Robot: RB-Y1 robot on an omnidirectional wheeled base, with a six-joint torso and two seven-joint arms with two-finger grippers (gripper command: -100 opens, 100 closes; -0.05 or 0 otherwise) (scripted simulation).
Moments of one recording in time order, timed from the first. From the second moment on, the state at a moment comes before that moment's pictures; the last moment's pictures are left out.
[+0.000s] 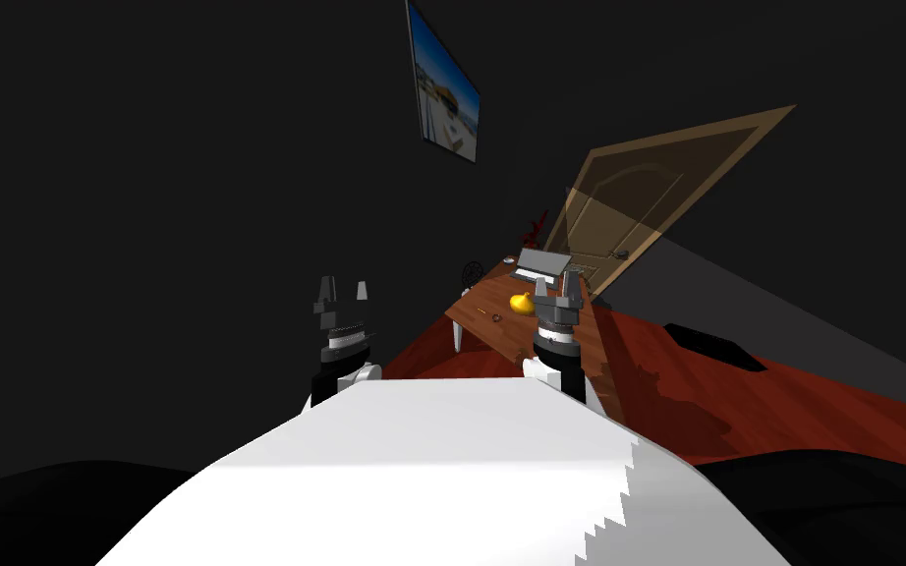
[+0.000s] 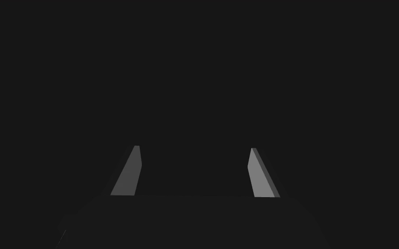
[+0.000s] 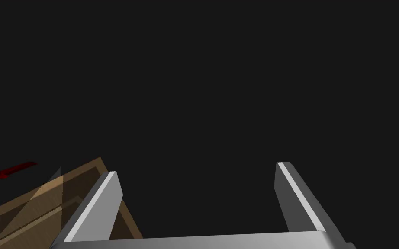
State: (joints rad) left arm 0.52 0.03 0.00 -2.30 0.09 -0.58 0.14; right arm 0.49 0.02 -0.05 -2.25 0.04 -0.65 -0.08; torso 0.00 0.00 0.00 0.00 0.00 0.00
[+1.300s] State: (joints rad) left arm 0.52 0.03 0.00 -2.30 0.09 -0.58 0.14; right arm 0.38 -0.15 -0.07 -1.97 -0.23 -0.56 -0.30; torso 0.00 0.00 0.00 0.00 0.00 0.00
